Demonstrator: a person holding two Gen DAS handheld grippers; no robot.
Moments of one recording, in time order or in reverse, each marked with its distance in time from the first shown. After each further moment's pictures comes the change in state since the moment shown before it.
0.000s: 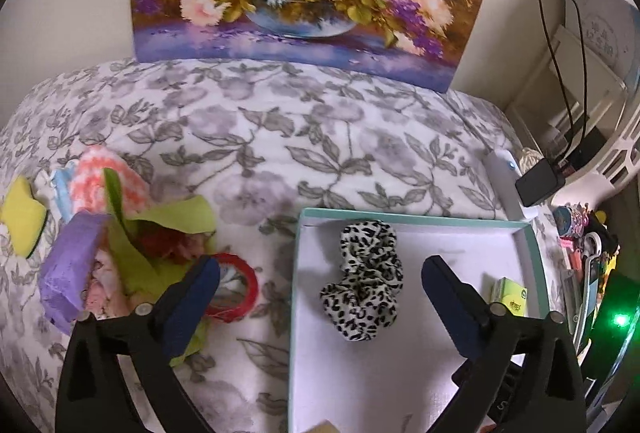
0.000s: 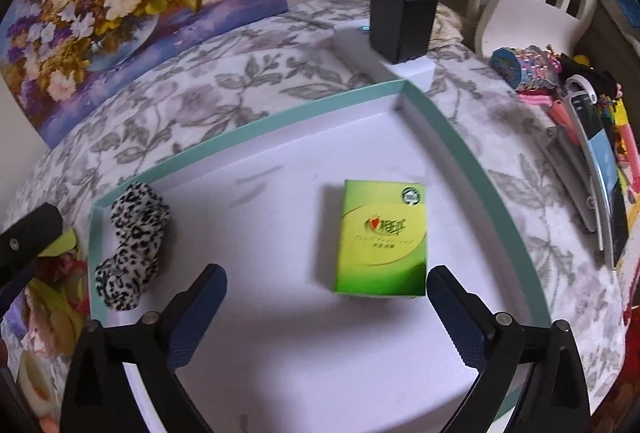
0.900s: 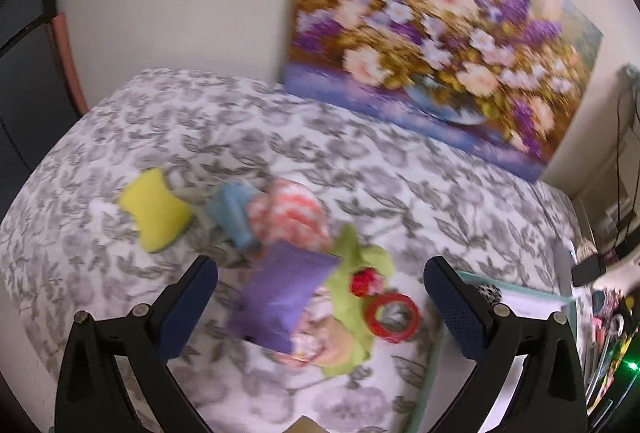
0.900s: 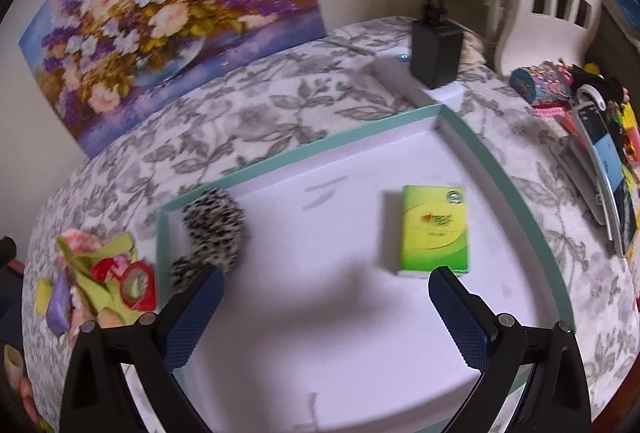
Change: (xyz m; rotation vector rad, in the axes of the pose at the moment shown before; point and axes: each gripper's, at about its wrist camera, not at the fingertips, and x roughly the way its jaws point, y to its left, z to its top) left arm -0.085 0.123 0.009 -0.228 -0.145 0.230; right arm -0.037 0.032 -0.011 -0.004 -0.072 0.109
